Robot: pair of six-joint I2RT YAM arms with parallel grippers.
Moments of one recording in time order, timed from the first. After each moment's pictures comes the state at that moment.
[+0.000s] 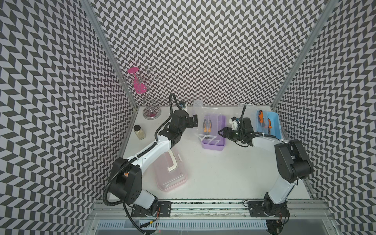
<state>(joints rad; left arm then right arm) -0.50 1.51 1.14 0.01 -0.17 -0.27 0.27 1.77 1.01 0.02 -0.55 0.55</state>
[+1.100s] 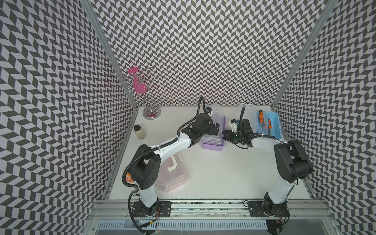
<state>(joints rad) -0.73 1.78 1.35 -0.09 -0.18 -0.22 0.28 1.77 0.99 -0.02 -0.52 0.55</state>
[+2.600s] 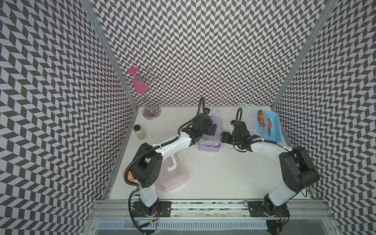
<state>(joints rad) -0.71 1.79 1.35 -0.13 -0.26 -0.17 0.38 1.65 0.96 -0.11 -0.16 0.52</state>
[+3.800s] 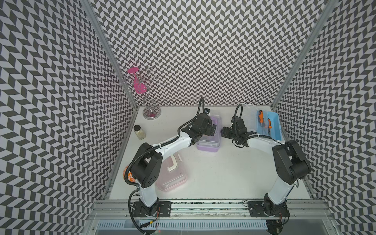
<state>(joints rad) -0.71 1.79 1.35 -0.14 -0.26 -0.17 0.37 1.77 1.05 -0.04 0.00 0.52</state>
